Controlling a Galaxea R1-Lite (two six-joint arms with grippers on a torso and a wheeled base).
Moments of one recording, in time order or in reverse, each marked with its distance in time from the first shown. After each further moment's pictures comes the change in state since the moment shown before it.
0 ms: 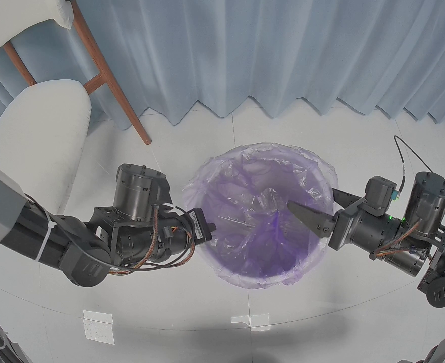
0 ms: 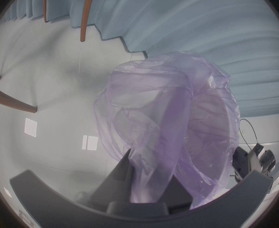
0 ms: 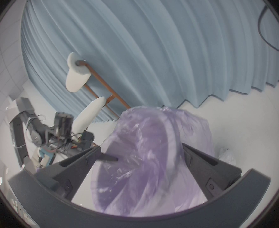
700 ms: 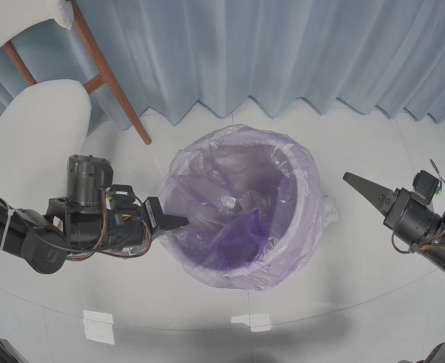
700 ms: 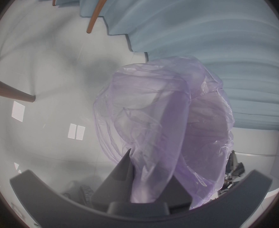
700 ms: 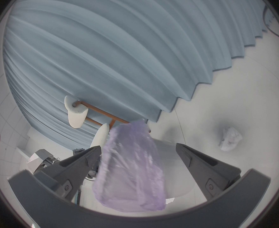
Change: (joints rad) left arm 0.185 -0.122 0.099 -0.004 -0.307 -0.054; right arm -0.177 -0.171 0.132 -0.080 0.149 0.394
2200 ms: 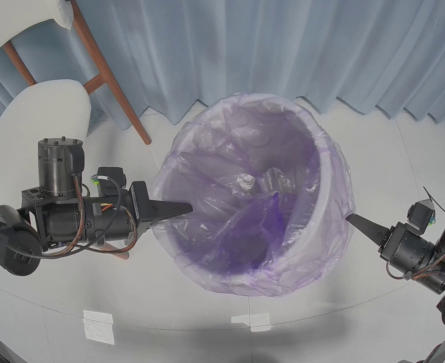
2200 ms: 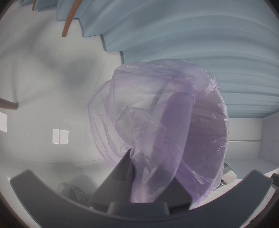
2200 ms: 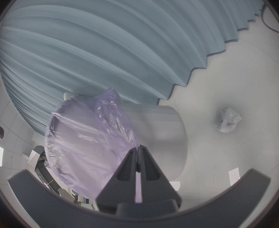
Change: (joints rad) left arm -0.014 -0.140 0.016 -0.015 -0.156 0.009; right arm -0.004 0.095 0.211 -0.254 0.053 0.068
